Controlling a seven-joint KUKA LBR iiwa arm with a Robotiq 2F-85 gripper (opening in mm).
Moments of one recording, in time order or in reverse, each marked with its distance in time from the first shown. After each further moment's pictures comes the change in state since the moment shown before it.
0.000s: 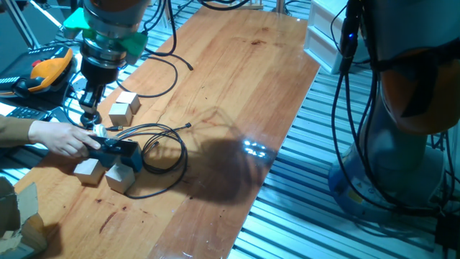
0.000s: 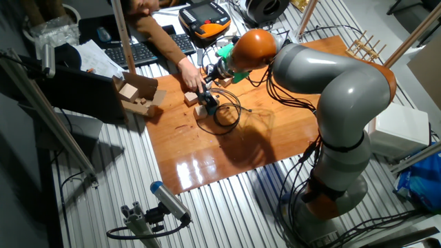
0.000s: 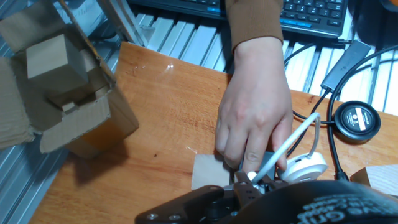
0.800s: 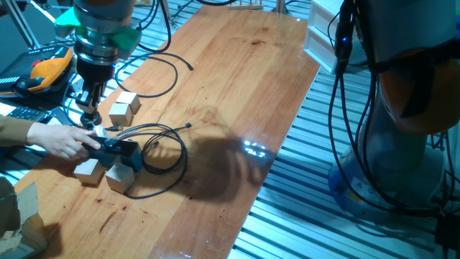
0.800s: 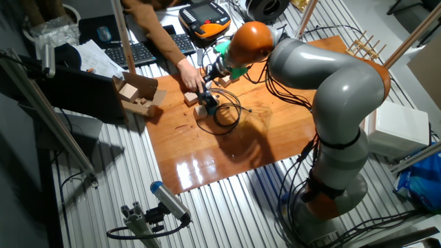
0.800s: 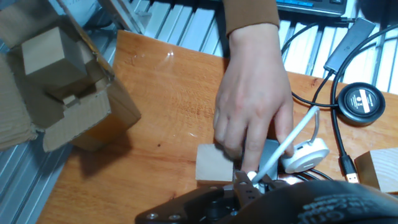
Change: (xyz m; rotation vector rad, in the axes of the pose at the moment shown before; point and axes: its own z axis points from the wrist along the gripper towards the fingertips) arm 0.001 0.002 0.001 -0.011 0.070 0.043
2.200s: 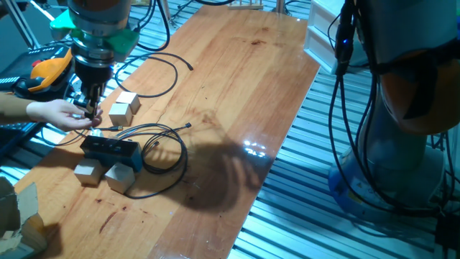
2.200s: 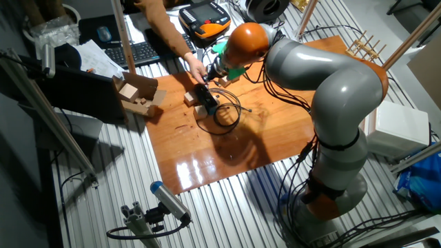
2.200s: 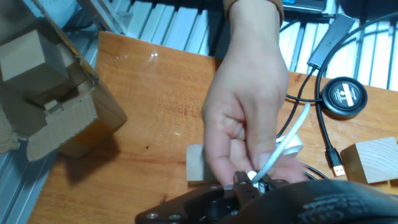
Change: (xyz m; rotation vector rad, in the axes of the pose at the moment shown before) arm -0.001 -0.002 0.000 0.063 0.025 0.058
